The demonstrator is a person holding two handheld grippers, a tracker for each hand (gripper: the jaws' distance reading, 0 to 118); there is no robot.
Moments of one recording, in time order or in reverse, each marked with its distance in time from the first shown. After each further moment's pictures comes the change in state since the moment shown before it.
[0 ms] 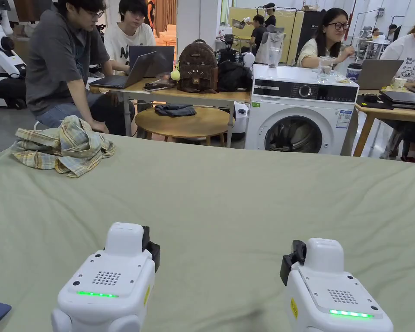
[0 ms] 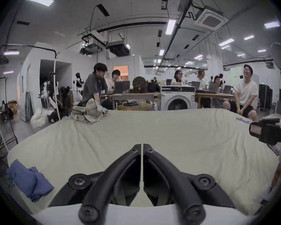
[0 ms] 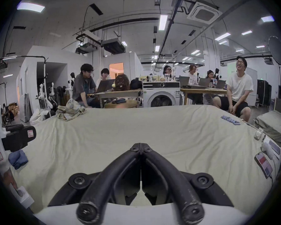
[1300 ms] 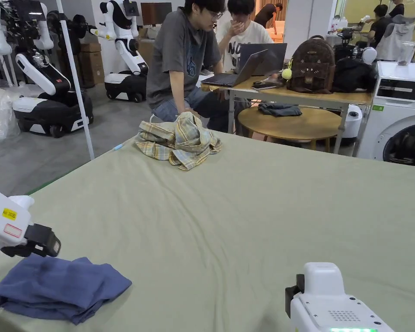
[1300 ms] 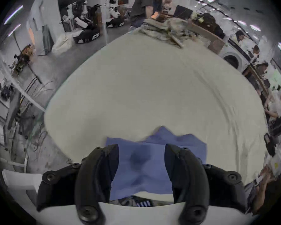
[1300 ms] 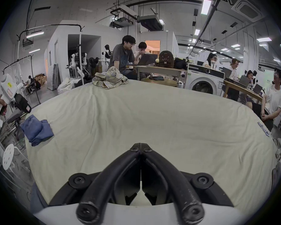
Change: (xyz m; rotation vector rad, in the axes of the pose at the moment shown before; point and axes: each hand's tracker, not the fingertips) left arm -0.406 0.029 0.032 -0.825 0.157 0.276; right arm -0.155 -0.026 -0.025 -0.250 0.295 0.190
